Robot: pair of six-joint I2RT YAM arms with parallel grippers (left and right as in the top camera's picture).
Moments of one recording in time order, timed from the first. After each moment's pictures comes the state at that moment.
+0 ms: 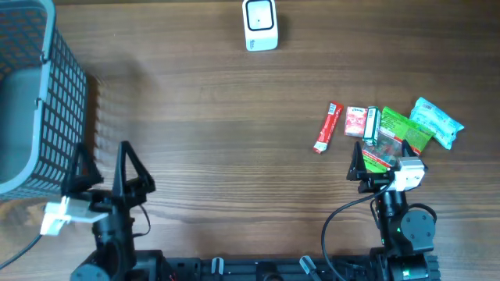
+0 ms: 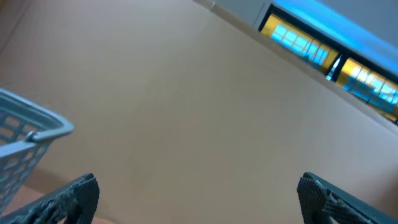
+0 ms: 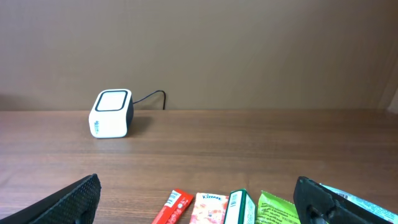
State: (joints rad) left arm -0.01 0.01 0.27 0.20 -0.08 -0.51; right arm 0.11 0.01 0.01 0.01 0.07 0.02
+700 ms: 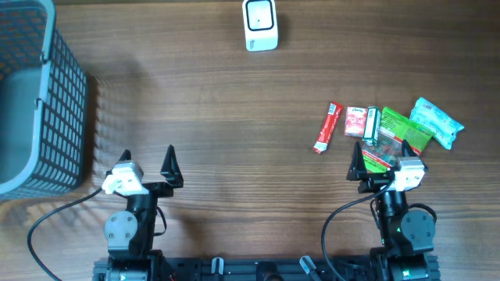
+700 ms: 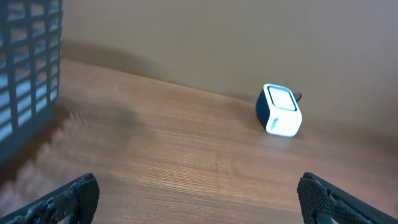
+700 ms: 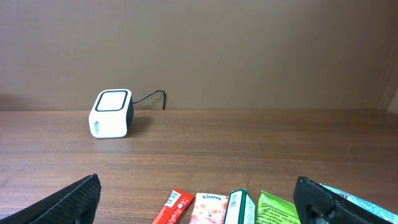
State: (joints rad) left arm -0.01 0.01 0.01 -0.07 0.01 -0.24; right arm 0.11 0.01 0.01 0.01 0.07 0.02
